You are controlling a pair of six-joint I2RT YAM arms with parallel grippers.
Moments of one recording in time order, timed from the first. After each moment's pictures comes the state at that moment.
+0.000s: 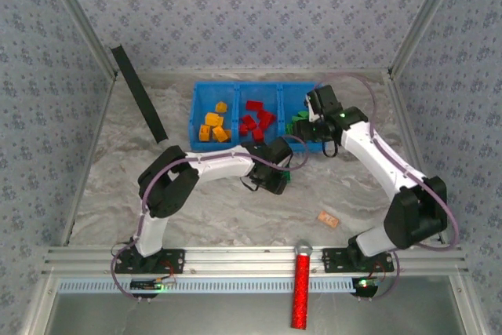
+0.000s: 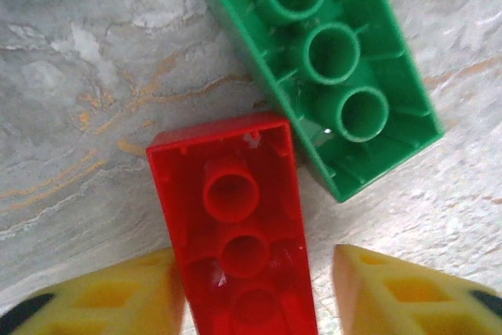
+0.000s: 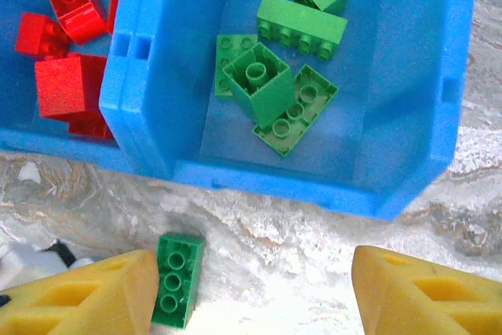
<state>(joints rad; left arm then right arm) -1.00 2.00 1.40 -0.66 0.06 -0.46 0.40 1.44 1.24 -0.81 0.05 0.24</state>
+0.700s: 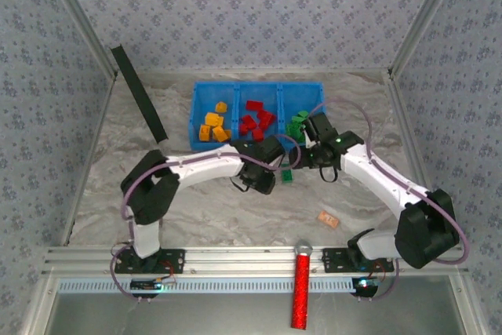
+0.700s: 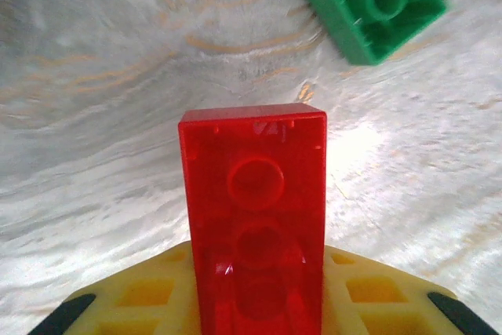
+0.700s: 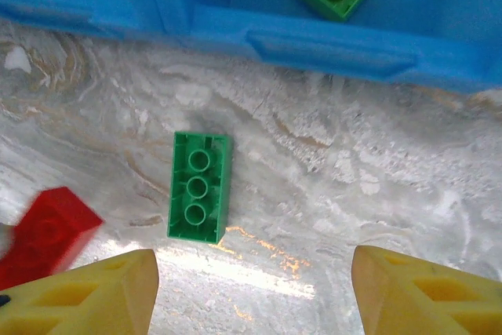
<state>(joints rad) -0.99 1.83 1.35 -0.79 0.05 -0.45 0.50 1.33 0.98 -0.75 0.01 0.33</state>
